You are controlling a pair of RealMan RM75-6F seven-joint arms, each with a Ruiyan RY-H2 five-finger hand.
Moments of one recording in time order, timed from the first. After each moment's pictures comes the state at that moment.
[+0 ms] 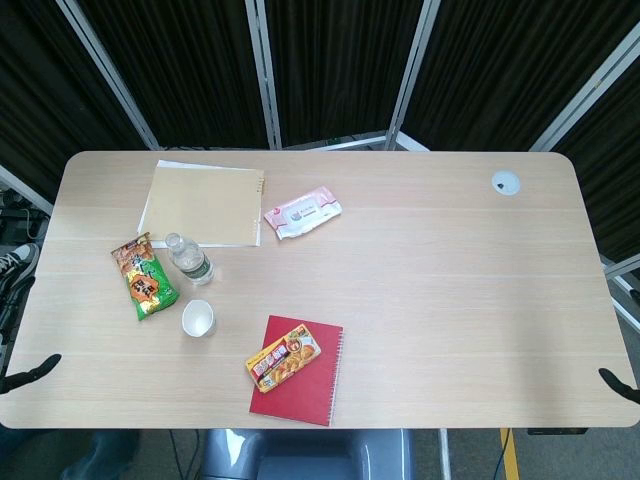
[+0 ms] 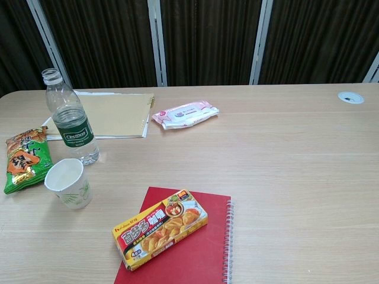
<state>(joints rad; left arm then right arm) -0.02 -0.95 -0.03 -1.84 1.61 1.59 0.07 -0.04 -0.88 0.06 -1.63 -1.60 1.67 0.13</state>
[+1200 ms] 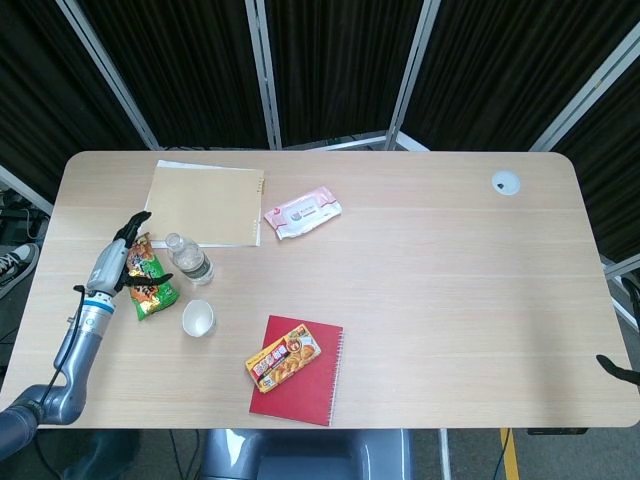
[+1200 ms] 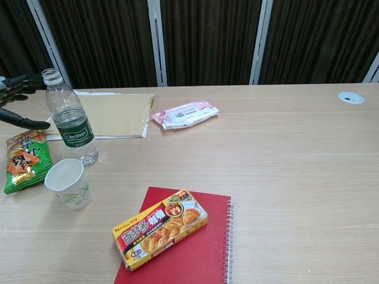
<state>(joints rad) -0.53 -1.57 -0.23 -1.01 1.32 0.94 -0.65 0.04 -0.94 0.10 -1.59 -1.43 1.47 0.04</state>
